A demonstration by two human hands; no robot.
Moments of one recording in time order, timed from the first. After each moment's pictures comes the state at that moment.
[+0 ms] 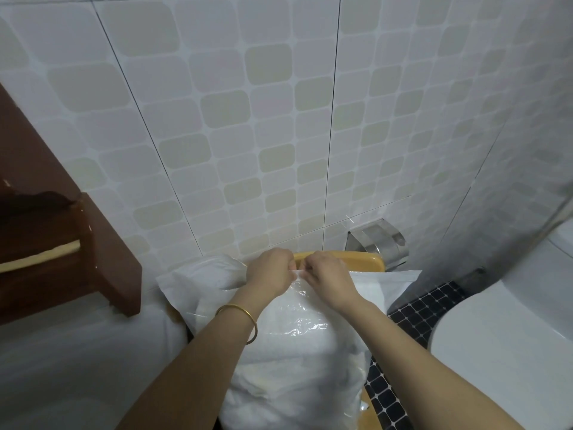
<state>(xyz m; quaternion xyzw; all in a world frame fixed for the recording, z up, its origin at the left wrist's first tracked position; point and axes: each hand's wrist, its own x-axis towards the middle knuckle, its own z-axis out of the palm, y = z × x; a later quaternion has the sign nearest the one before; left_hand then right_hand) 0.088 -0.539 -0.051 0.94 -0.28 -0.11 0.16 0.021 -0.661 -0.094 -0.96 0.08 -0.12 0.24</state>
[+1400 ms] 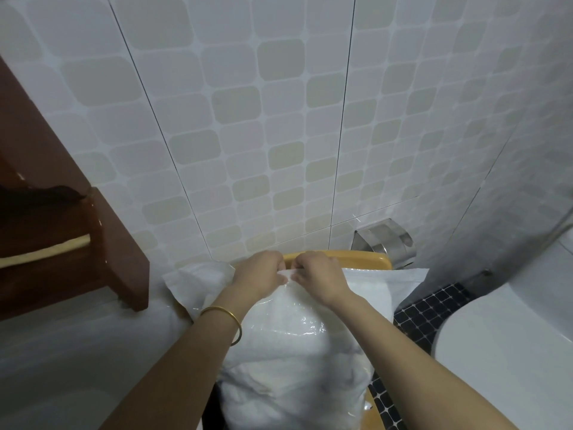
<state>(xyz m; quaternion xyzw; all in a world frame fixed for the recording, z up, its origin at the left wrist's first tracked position) 0.108 -0.510 -0.062 0.94 -0.29 -0.12 0.14 0.041 -0.639 -0.091 -0.97 0.09 -0.08 0.22</state>
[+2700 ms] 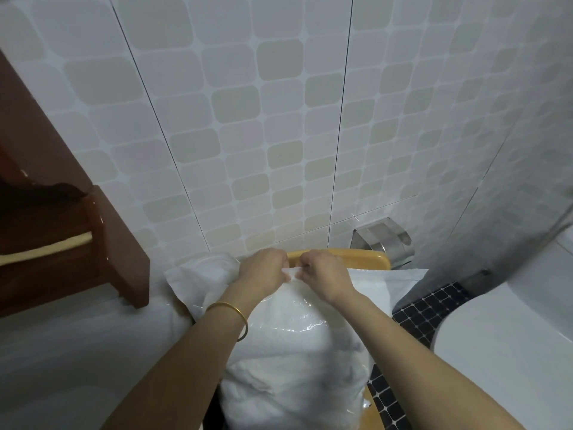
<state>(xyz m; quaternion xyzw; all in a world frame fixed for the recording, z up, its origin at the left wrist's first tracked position) 0.097 -0.518 -0.051 0.94 -0.31 -0.11 0.09 0.031 -0.644 -0.087 -0.96 0.10 -0.09 0.23</state>
